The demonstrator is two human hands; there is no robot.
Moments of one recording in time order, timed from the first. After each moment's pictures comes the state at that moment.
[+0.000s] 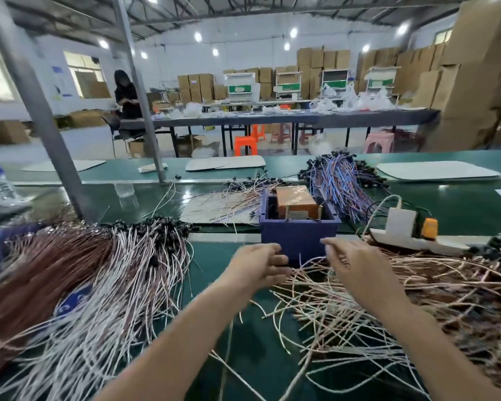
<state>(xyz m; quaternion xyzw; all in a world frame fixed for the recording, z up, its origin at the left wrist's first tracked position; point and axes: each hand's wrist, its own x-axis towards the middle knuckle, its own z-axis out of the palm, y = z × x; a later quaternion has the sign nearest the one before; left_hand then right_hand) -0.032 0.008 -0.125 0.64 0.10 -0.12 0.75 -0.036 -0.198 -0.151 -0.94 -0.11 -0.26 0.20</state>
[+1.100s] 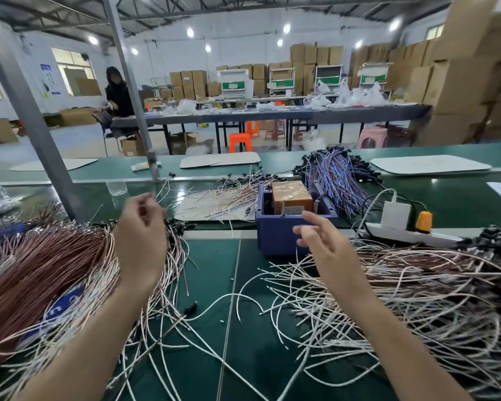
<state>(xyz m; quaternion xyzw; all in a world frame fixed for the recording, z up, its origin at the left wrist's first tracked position) -0.028 0.141 -0.110 0.78 0.08 0.43 0.45 -0.052 -0.147 -0.137 -0.77 -0.08 -0.14 0.62</state>
